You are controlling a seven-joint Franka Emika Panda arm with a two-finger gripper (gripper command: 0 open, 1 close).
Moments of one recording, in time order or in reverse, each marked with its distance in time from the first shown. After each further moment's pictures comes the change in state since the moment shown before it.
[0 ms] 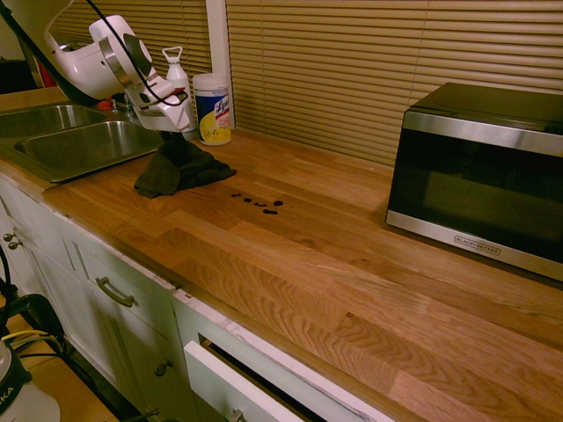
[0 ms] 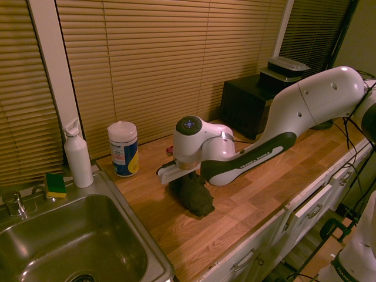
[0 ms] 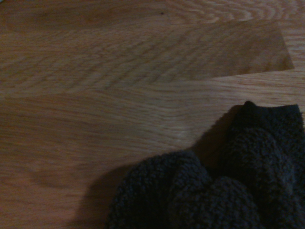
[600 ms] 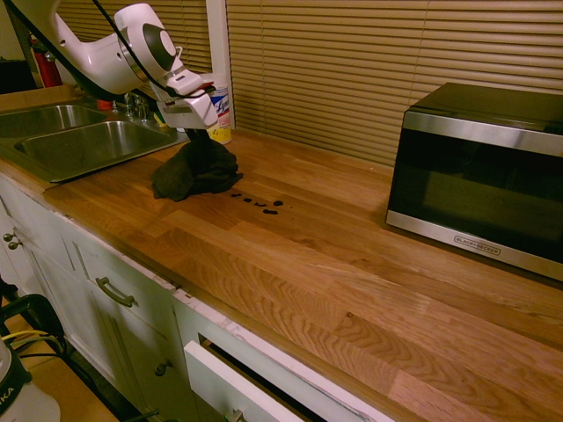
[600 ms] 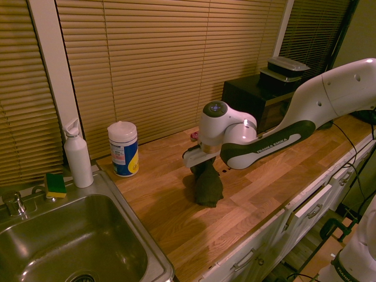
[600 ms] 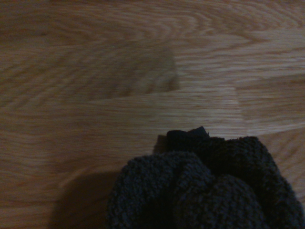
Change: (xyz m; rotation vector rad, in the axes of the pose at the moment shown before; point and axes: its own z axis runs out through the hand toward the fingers) arm 0.089 0.064 0.006 -0.032 -0.001 0.009
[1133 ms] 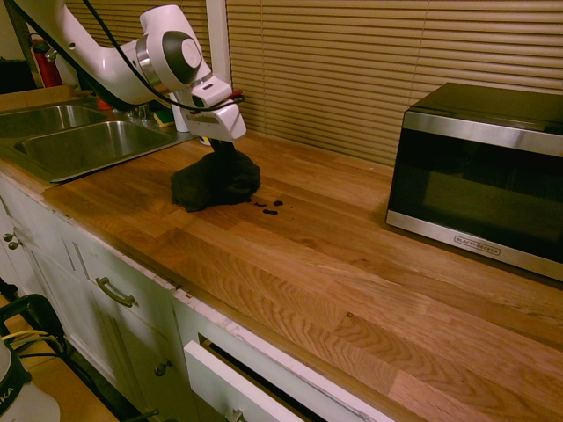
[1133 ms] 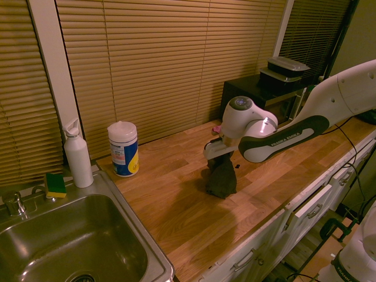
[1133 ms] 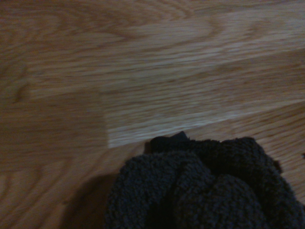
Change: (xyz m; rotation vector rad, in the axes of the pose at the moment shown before) arm 0.075 0.066 0.022 0.007 -0.014 0.075
